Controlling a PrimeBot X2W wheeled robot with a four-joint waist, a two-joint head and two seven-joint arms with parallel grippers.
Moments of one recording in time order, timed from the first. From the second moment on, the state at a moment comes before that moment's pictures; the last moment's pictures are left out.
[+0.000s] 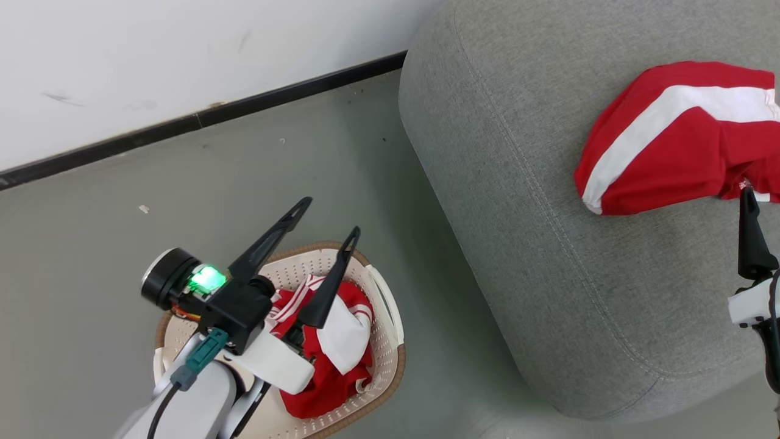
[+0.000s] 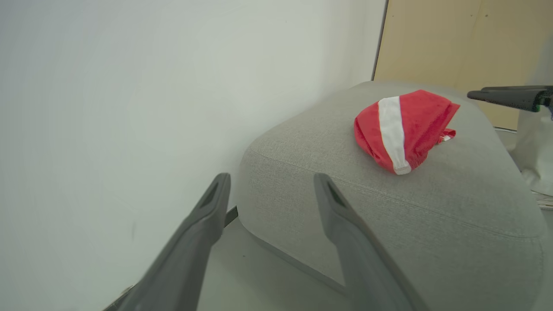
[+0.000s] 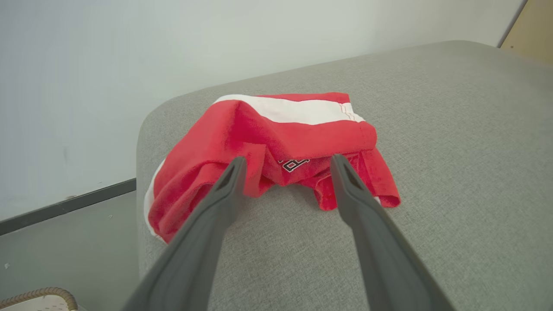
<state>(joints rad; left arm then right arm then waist) -0.39 0.26 -0.54 -0.01 -0.27 0.02 -0.21 -0.30 -0.22 -0.22 0.35 0.23 0.12 -0.25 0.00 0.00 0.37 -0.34</state>
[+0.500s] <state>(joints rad) -0.28 0.26 -0.41 0.04 -0.33 0.10 -0.24 -0.29 -0.19 -0.10 0.20 0.18 0.12 -0.25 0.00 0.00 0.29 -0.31</state>
